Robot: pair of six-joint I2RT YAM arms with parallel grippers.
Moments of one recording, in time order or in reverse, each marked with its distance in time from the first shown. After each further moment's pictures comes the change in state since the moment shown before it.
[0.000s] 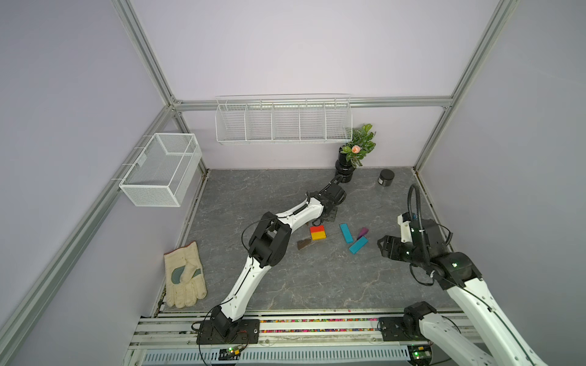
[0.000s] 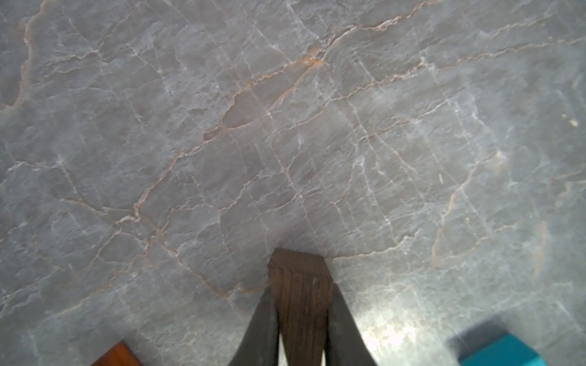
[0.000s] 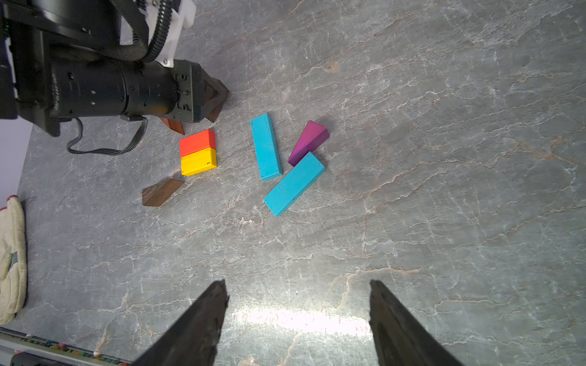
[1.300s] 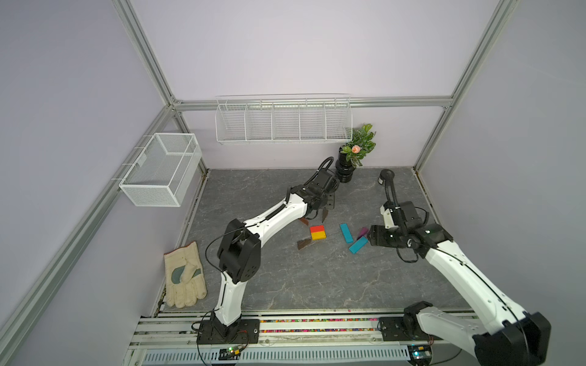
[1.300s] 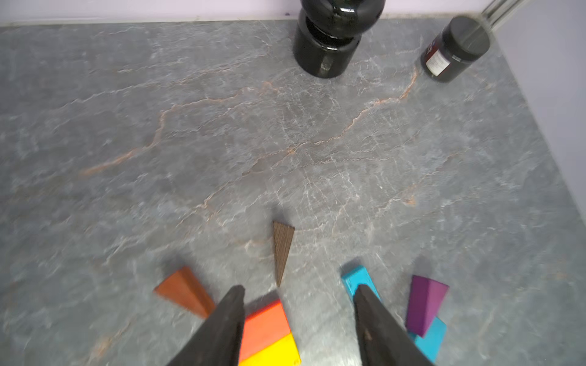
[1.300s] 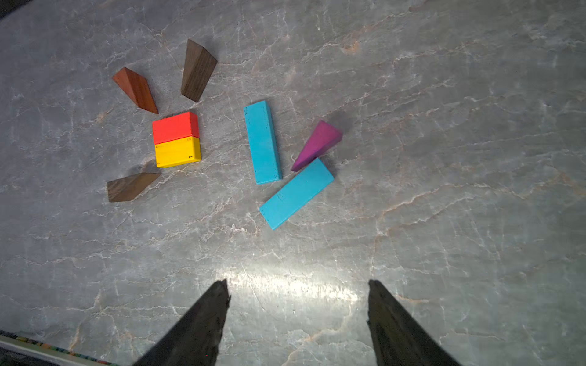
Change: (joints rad) left arm 0.012 -0.480 -0.327 0.132 0.035 -0.152; right arm 0.047 0.410 0.153 0.063 -0.012 -0.083
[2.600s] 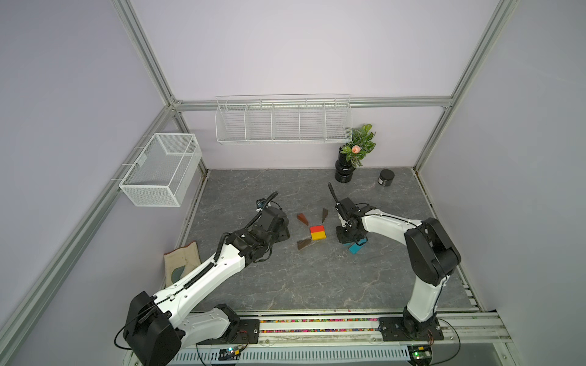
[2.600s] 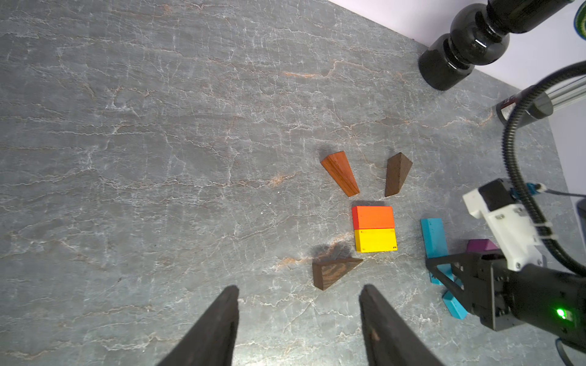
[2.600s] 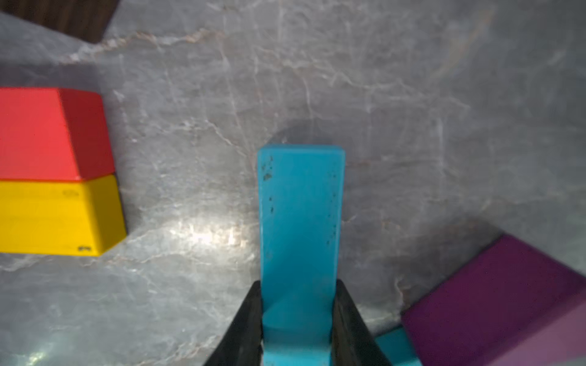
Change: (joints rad) left arm 0.079 -0.755 -0.787 0.036 -0.124 -0.254; right arm 0.192 0.652 0.158 0.189 0.085 0.002
